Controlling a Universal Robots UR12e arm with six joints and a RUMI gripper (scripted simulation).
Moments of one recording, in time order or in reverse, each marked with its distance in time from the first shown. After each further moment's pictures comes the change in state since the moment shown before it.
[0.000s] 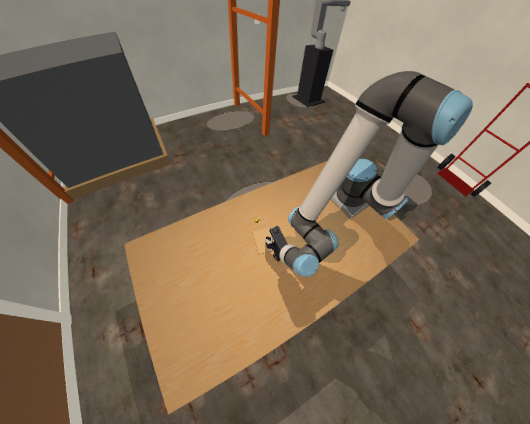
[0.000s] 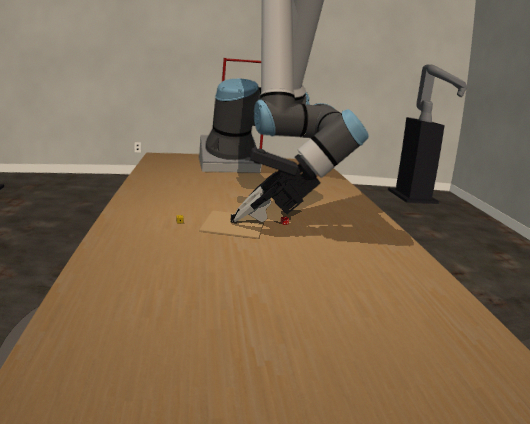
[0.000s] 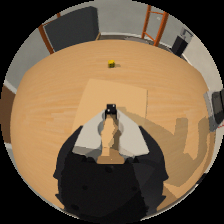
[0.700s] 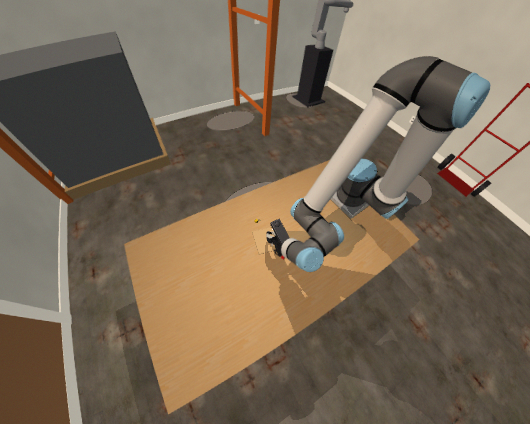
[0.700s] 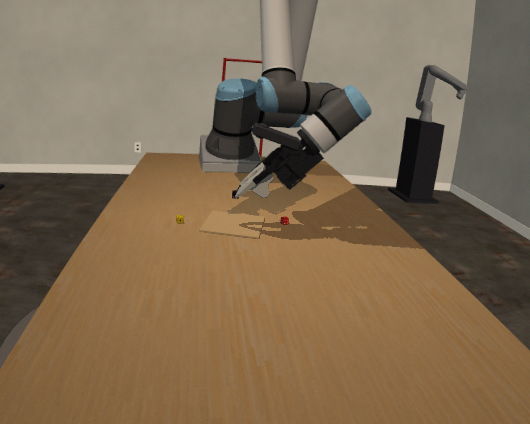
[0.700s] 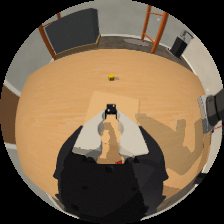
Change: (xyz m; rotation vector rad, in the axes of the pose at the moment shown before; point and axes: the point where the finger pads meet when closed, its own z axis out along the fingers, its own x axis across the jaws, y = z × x) arm 0.000 -0.043 -0.043 0.000 -0.001 0.000
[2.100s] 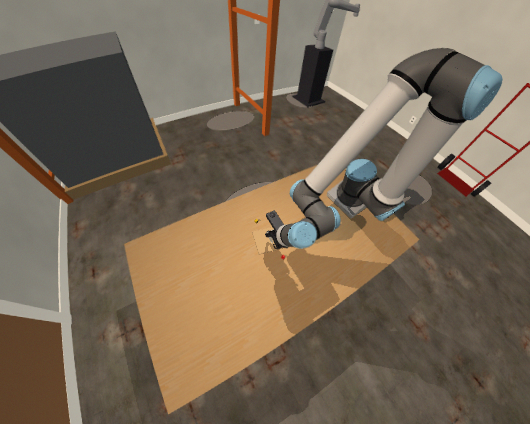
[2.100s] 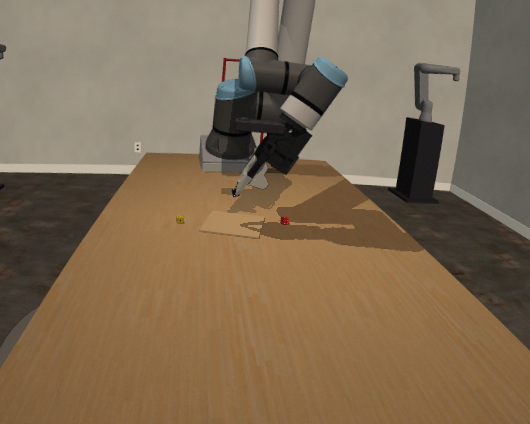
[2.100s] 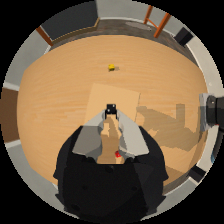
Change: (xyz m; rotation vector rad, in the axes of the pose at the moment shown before) arm 0.000 -0.007 -0.003 -0.260 0.001 0.000
